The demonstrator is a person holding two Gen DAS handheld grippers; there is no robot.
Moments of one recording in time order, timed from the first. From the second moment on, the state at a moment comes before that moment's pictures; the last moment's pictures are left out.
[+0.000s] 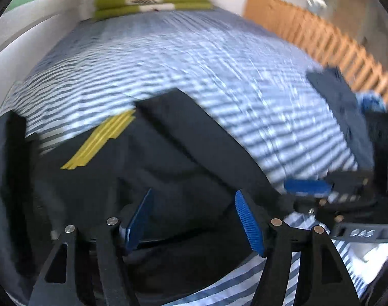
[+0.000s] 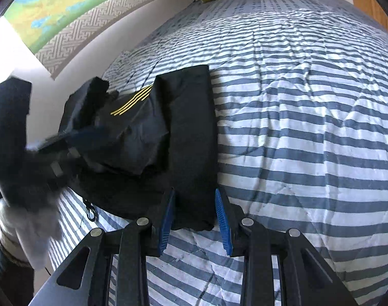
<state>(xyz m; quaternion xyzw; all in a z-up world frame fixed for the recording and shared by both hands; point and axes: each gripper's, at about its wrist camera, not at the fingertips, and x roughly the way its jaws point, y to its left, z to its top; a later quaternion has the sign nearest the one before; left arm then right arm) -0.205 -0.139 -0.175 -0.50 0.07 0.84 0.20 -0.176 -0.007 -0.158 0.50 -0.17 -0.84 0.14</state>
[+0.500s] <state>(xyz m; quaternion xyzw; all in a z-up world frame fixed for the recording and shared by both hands) -0.223 -0.208 -0.173 -0.49 -0.02 0.87 0.10 -0.176 -0.008 -0.176 0.52 -0.16 -0.83 0.14</state>
